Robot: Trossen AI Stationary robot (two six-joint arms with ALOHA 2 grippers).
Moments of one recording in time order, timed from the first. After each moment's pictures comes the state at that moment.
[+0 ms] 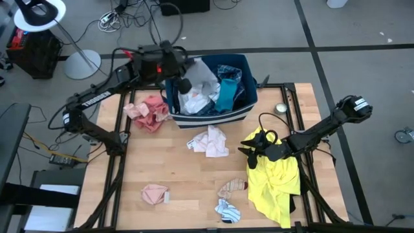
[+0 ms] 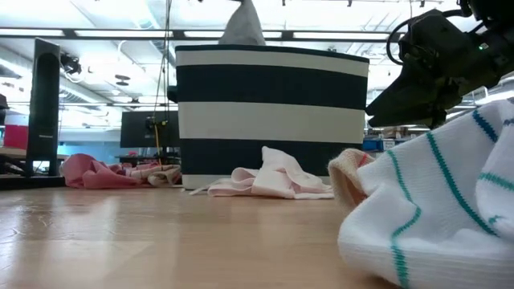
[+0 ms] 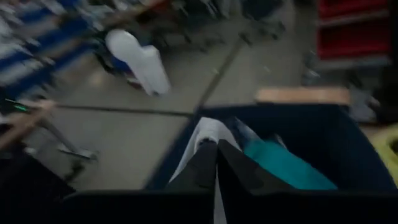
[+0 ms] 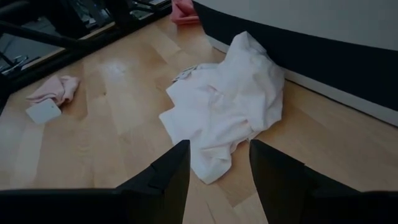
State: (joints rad) left arm 0.39 1.42 1.68 -0.51 -0.18 0.28; right arm 0.42 1.16 0.35 0.27 0.68 0.70
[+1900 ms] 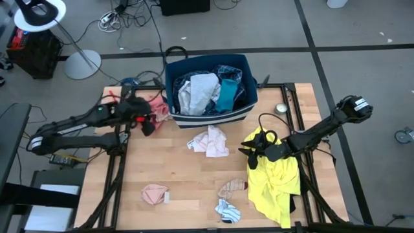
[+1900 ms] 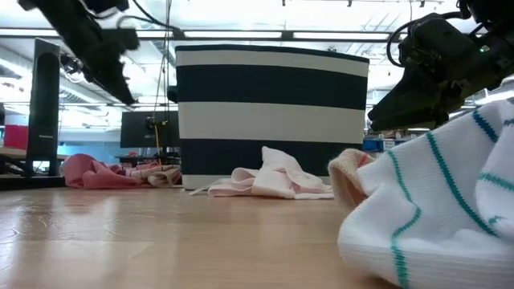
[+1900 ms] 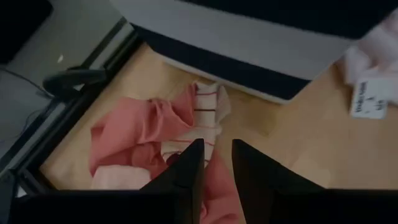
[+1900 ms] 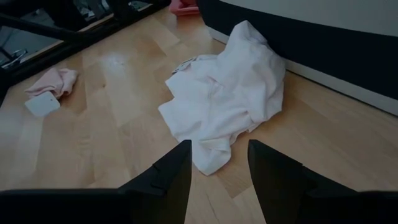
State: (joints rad) left arm 0.36 0.76 0.73 -0.83 -0.28 -0.11; right arm 0.42 1.16 0.35 0.25 0.66 0.71
